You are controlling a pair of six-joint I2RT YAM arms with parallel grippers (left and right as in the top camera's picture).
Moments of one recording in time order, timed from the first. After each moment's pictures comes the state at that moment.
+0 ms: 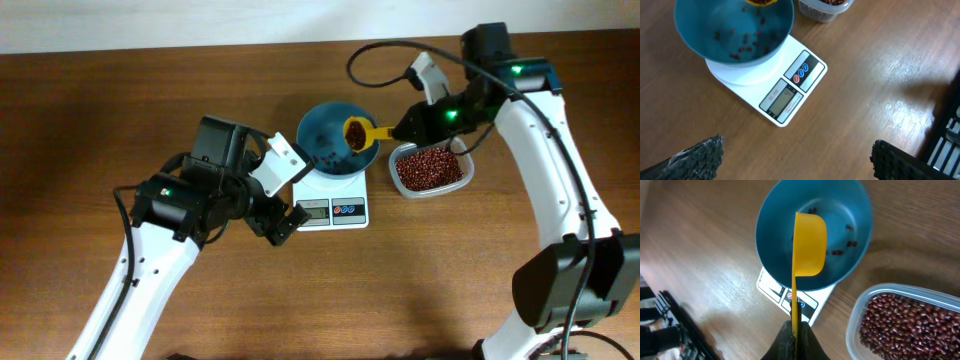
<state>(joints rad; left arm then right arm) -0.36 1.34 1.29 -1.00 0.38 0.44 0.10 1.84 1.77 -1.20 -0.60 -0.24</state>
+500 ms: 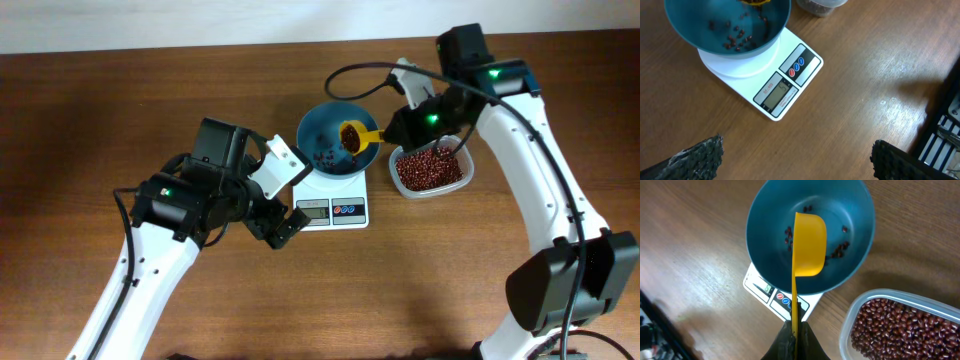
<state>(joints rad) -0.36 1.34 1.29 -1.02 0.39 0.42 0.17 1.84 1.77 -1.17 -0.49 -0.24</state>
